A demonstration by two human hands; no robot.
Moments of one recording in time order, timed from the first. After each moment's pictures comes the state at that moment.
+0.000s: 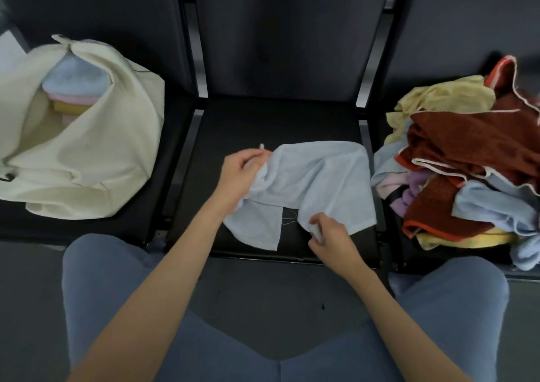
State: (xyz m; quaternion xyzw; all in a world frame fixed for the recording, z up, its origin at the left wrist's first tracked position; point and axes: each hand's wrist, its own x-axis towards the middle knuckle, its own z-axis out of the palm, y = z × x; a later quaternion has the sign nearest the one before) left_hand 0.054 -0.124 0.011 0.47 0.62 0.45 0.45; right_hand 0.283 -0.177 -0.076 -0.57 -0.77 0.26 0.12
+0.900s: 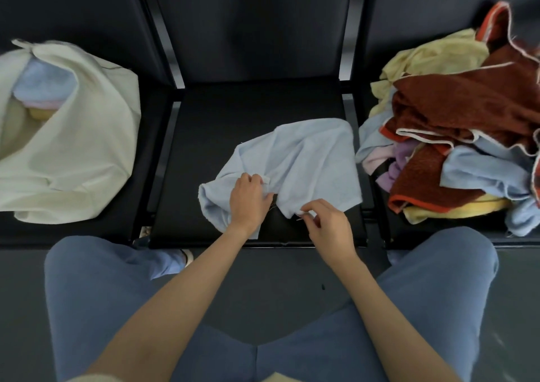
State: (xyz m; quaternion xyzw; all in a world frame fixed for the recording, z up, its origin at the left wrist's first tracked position) left_hand 0.121 -0.140 -0.089 0.66 0.73 0.17 0.12; right_hand 0.300 -0.194 -0.070 -0.59 -0.70 0.24 0.32
